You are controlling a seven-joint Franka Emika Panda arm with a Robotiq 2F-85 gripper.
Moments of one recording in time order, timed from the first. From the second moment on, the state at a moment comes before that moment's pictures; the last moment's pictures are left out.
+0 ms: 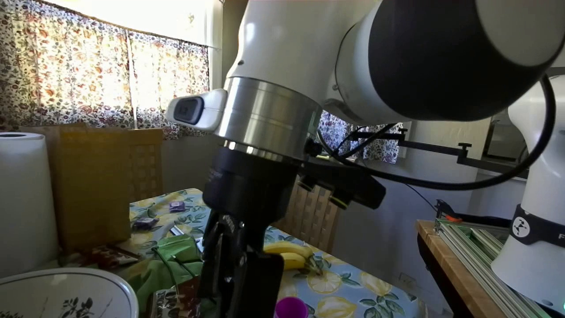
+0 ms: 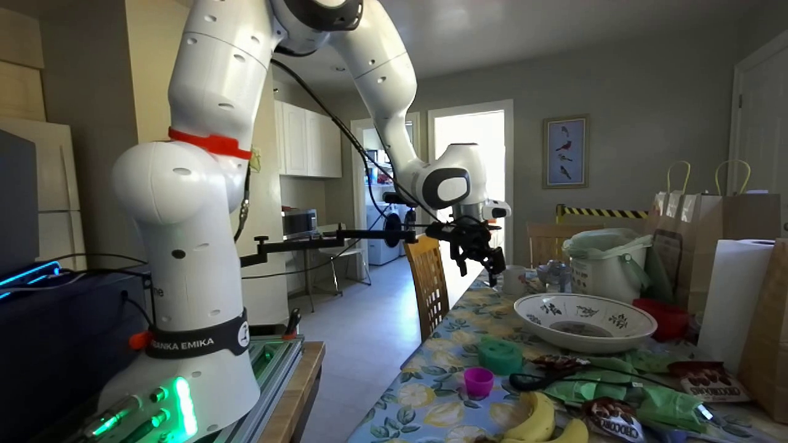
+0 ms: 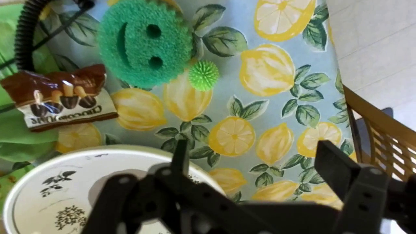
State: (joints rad) arm 0.22 0.29 0.28 -2.30 0.12 2.84 -0.25
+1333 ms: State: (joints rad) arm 0.21 0.44 0.27 -2.20 -0.03 2.75 -0.31
